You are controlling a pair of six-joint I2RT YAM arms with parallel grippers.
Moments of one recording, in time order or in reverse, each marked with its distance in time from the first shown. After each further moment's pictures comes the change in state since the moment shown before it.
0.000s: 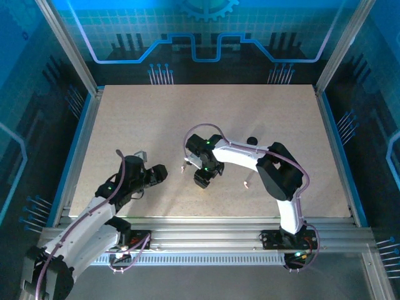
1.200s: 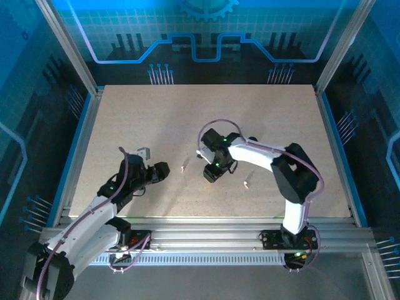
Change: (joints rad) left arm -0.008 0.020 -0.037 0.186 0.038 0.103; right arm -0.123 -0.177 -0.198 0.146 -0.117 0.032
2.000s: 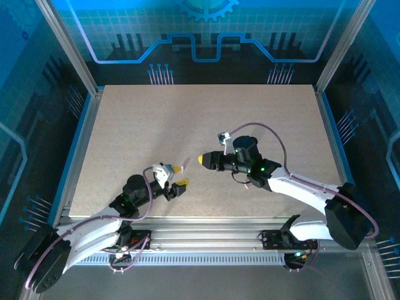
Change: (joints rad) left arm -0.247 0.077 -0.308 0.852 0.174 0.587; right arm 0.002 -0.535 -0.533 0.925 -0.149 0.754
